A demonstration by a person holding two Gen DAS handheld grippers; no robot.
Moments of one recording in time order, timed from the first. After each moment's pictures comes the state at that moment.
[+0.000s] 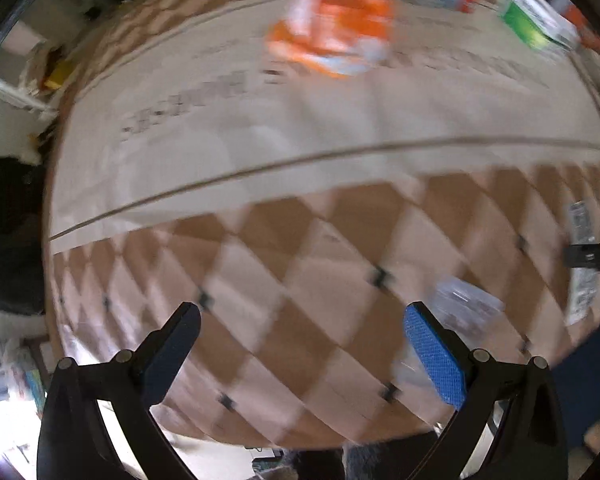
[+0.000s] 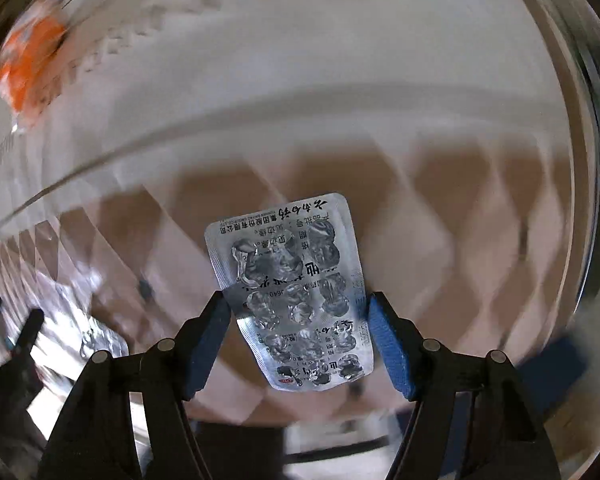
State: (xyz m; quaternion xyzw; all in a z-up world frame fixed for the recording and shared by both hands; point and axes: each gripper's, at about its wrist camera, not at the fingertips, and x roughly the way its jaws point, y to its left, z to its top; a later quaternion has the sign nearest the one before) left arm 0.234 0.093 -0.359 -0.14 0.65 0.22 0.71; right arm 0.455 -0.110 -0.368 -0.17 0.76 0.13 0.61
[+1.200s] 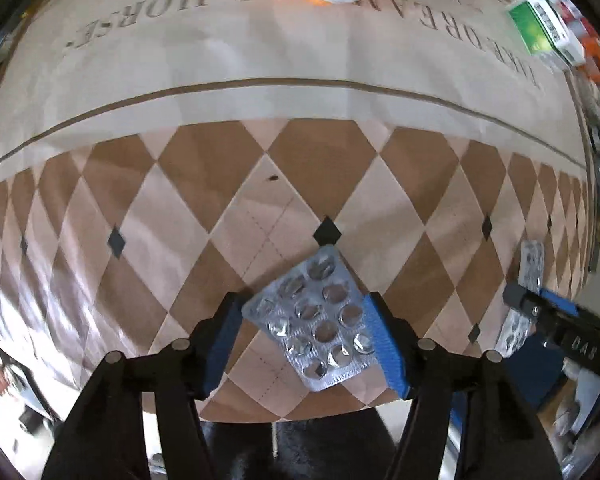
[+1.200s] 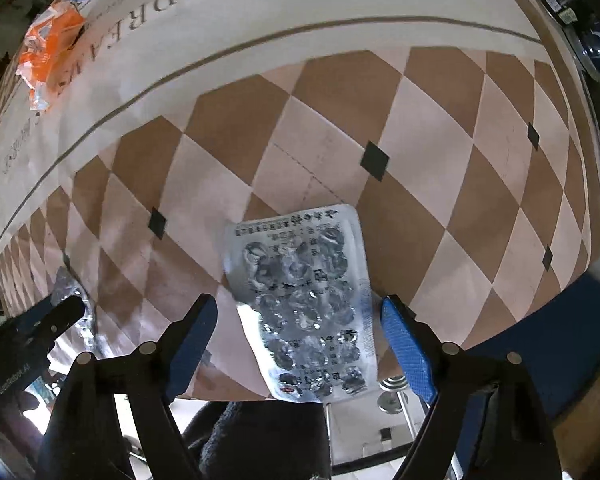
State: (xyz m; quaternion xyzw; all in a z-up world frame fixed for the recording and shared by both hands) left arm 0.255 0.079 -0.390 -0.29 0.68 0.18 0.65; right arm 0.401 -0.083 -0.342 -0.15 0.73 0.14 0.65
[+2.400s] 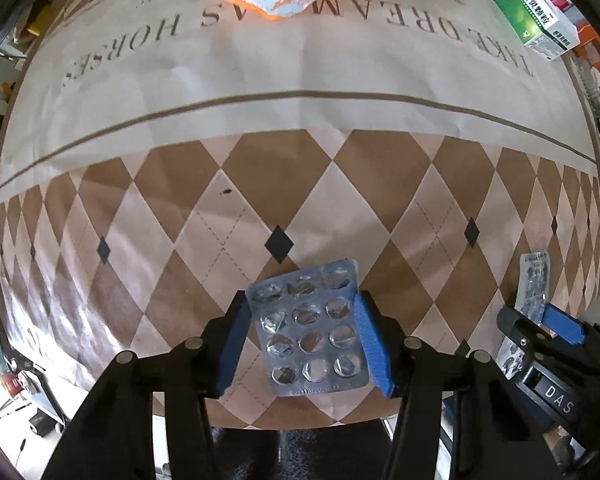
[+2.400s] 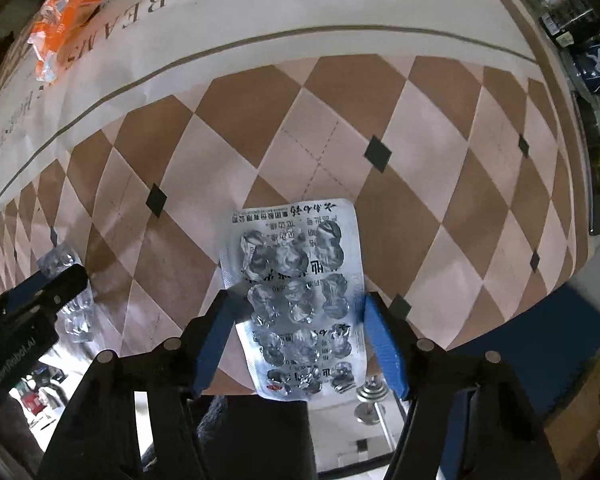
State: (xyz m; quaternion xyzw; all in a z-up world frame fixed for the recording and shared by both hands) left arm 0.254 0.039 -0.385 -0.24 0.67 0.20 0.67; right arm 0.346 -0.069 -0.352 -0.19 0.70 0.14 0.67
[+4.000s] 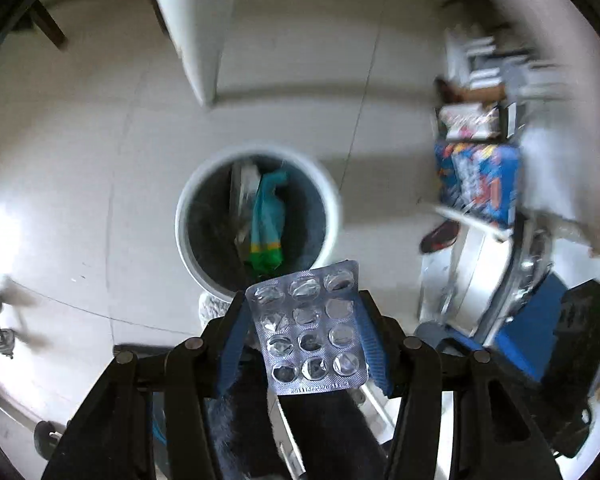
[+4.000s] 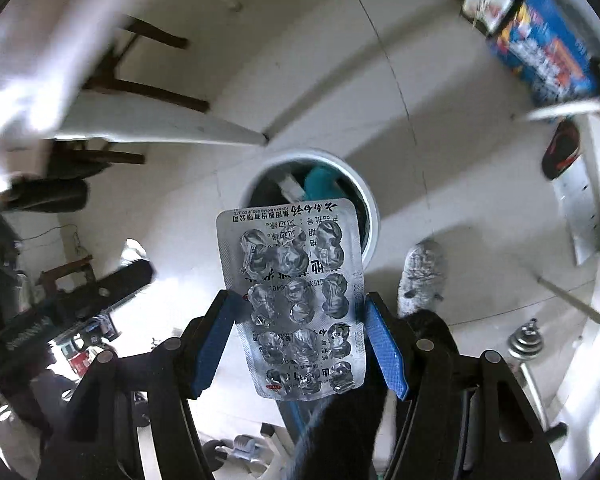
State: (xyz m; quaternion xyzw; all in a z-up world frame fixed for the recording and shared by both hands) left arm -0.128 0.122 -0.669 -0.47 0.64 0.15 0.59; right arm -0.022 -0.040 -0.656 -0.09 0.77 0.23 0.58
